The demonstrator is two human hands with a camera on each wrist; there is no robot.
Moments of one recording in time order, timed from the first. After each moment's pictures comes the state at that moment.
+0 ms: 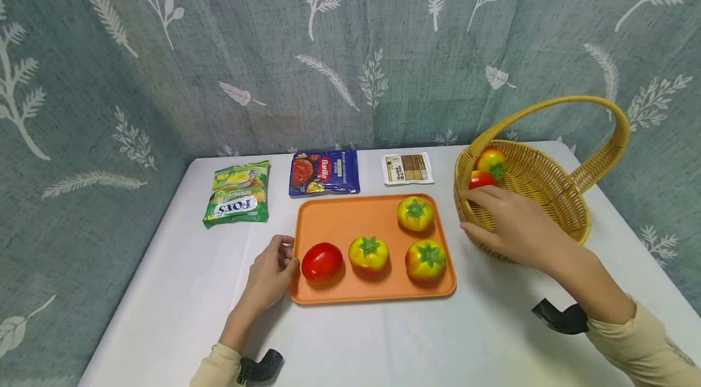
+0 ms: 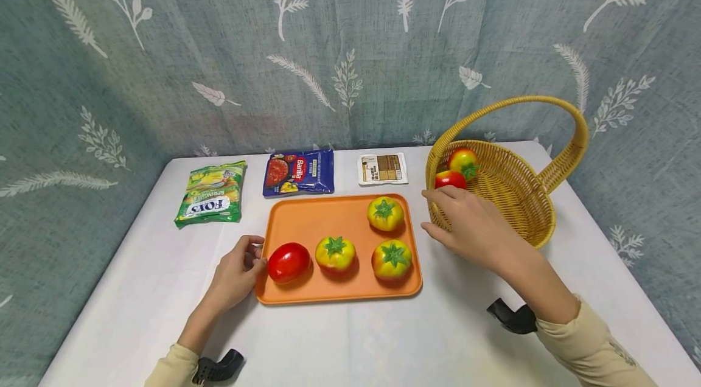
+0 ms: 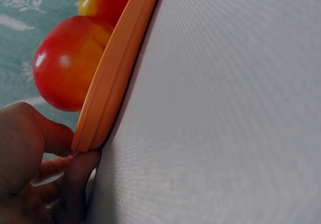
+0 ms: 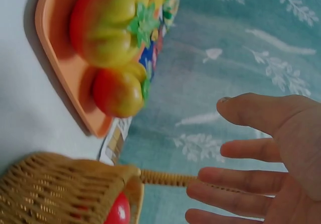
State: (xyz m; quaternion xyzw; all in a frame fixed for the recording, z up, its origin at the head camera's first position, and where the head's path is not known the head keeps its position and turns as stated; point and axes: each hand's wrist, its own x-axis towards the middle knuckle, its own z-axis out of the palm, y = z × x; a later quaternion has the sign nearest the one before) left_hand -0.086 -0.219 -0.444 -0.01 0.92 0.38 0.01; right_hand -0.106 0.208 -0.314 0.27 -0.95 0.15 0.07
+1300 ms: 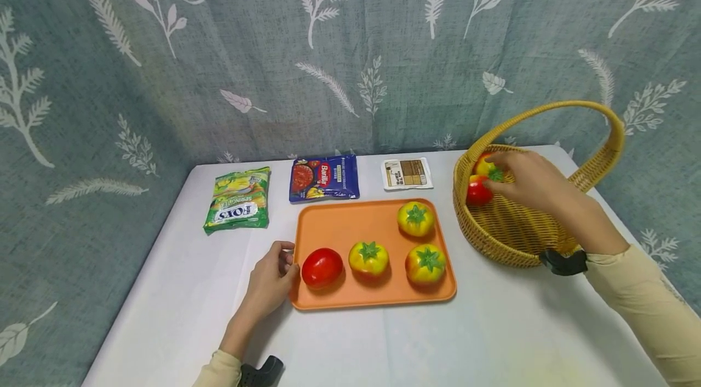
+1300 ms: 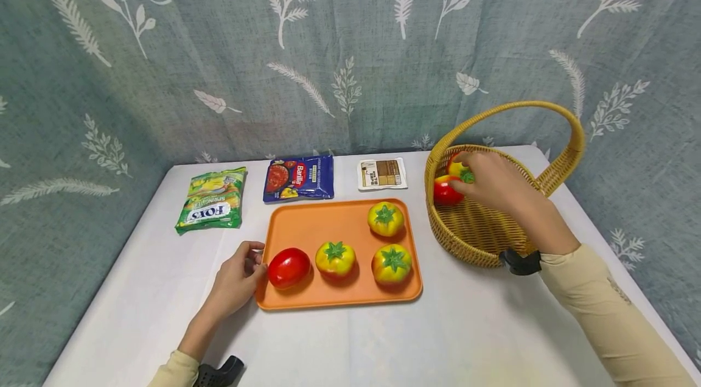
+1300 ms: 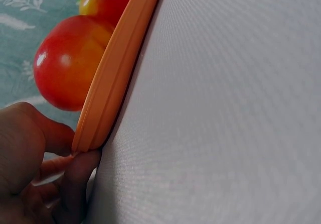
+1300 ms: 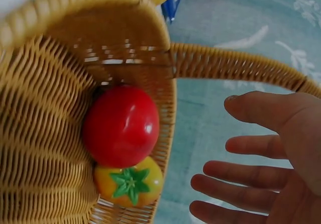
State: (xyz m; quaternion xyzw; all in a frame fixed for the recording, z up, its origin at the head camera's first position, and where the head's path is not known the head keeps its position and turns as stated) left_hand -0.085 -0.217 -0.444 -0.02 0.92 0.39 0.01; right_hand -0.185 0.257 -0.303 0.20 -0.97 0.14 0.00
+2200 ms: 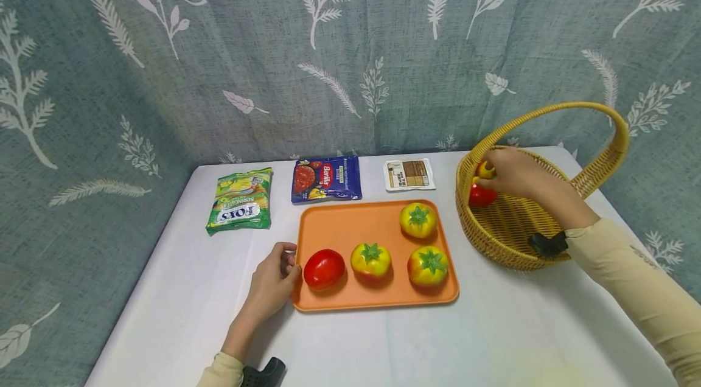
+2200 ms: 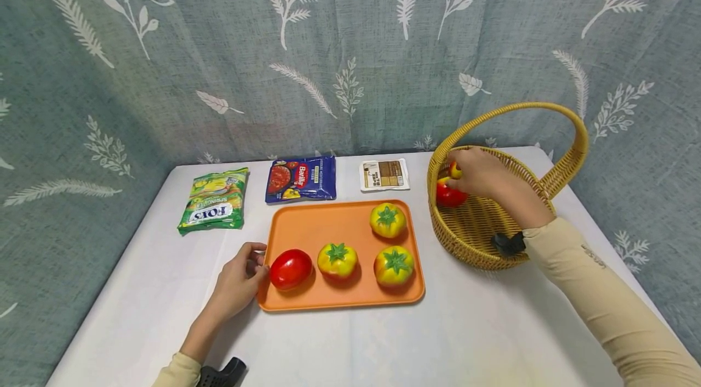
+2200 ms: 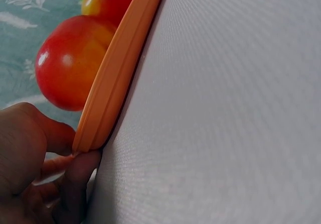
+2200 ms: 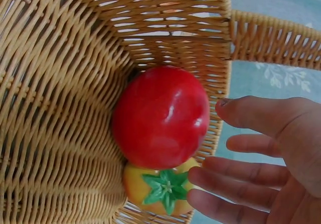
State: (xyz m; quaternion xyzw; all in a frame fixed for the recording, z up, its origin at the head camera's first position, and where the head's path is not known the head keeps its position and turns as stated) left_hand -0.084 -0.217 -0.447 -0.02 0.92 0.39 0.01; right_hand -0.227 0.251 -0.325 0.20 -0.97 0.11 -0.06
